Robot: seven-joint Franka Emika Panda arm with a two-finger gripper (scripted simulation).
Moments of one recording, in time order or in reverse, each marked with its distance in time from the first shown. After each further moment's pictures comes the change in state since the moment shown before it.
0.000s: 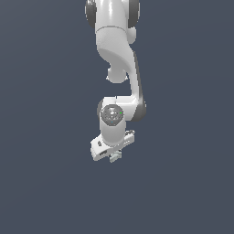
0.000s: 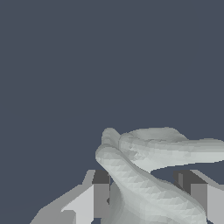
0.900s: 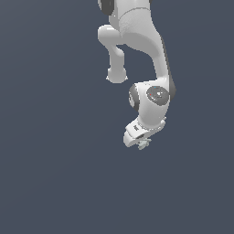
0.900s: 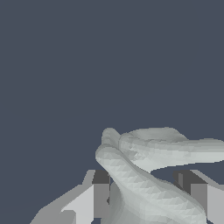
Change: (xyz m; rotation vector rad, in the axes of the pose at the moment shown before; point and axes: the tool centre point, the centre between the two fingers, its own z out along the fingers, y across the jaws) arm 0.022 -0.145 -0.033 0.000 0.001 -0.004
